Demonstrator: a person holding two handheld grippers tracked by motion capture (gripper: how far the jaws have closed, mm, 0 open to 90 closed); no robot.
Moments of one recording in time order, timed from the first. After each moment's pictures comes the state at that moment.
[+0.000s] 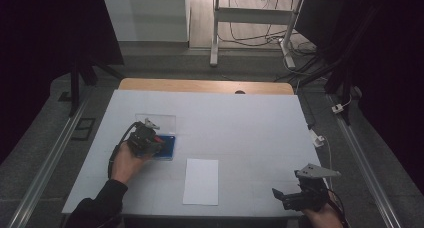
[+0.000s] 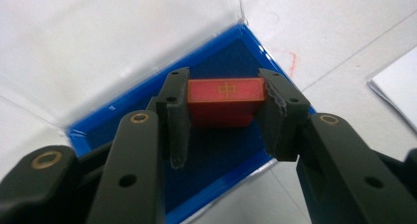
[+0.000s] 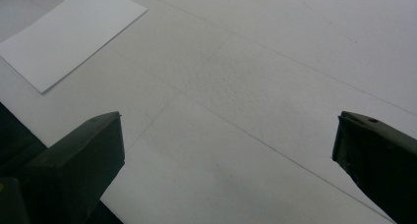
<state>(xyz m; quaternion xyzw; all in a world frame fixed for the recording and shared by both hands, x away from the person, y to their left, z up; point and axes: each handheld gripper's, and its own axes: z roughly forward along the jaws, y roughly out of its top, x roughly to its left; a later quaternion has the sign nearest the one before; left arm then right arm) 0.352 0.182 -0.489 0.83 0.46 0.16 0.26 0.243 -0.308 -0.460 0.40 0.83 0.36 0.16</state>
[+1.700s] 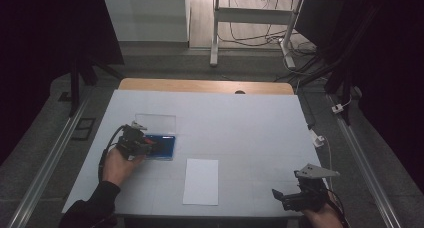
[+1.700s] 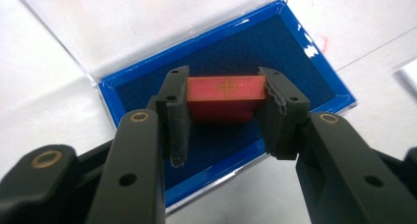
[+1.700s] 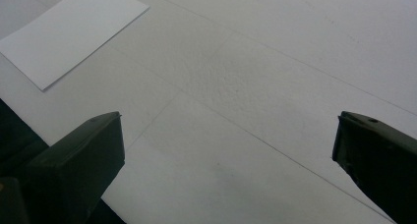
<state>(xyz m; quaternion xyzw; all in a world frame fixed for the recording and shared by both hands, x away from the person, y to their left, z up) 0.345 0.217 -0.503 0.80 0.52 0.12 0.29 0.243 -0.307 -0.460 0.40 0.83 0.36 0.16</state>
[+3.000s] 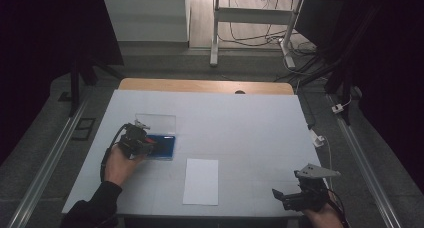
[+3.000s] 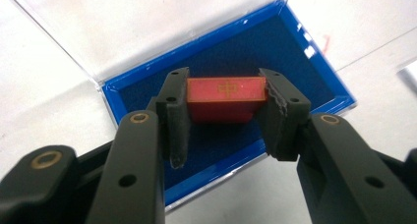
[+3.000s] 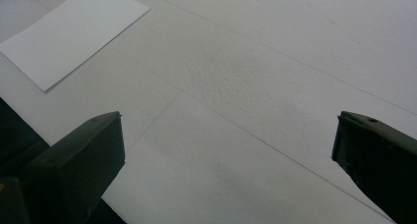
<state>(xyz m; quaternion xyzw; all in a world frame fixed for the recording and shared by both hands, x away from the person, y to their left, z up) 0.344 0.205 -0.492 0.81 0.51 0.15 0.26 0.243 -0.308 -0.460 0.40 0.83 0.36 0.16</state>
